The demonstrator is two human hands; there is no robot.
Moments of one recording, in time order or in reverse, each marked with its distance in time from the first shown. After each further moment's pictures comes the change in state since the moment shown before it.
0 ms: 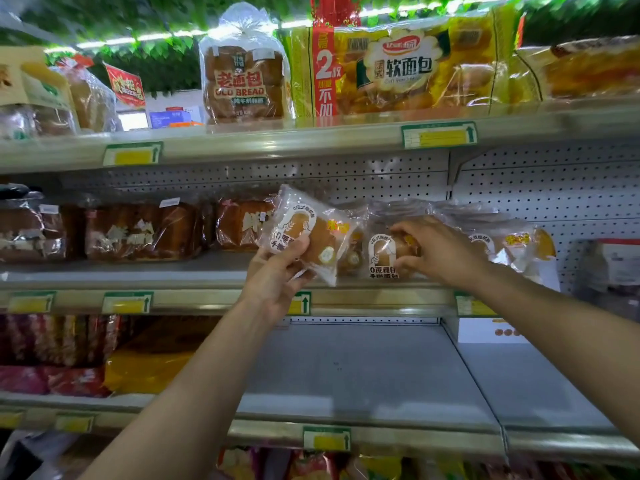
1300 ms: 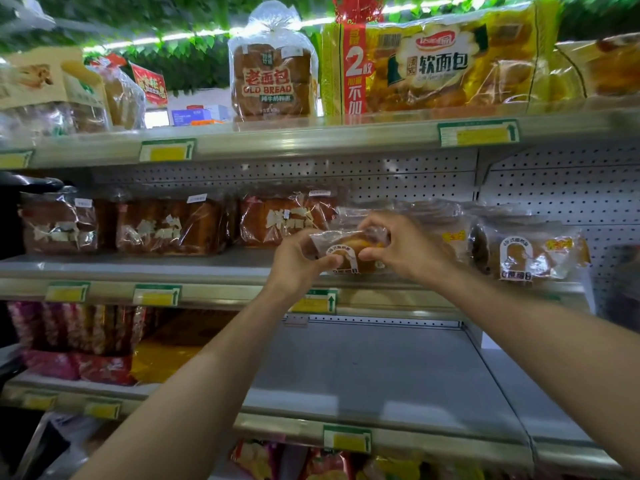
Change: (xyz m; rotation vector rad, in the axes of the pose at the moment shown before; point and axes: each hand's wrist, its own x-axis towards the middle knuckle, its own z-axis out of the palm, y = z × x) left_hand 0.027 0.008 -0.021 0.906 -0.044 0.275; right_hand 0.031 -0.080 0.018 0.468 -0.011 0.034
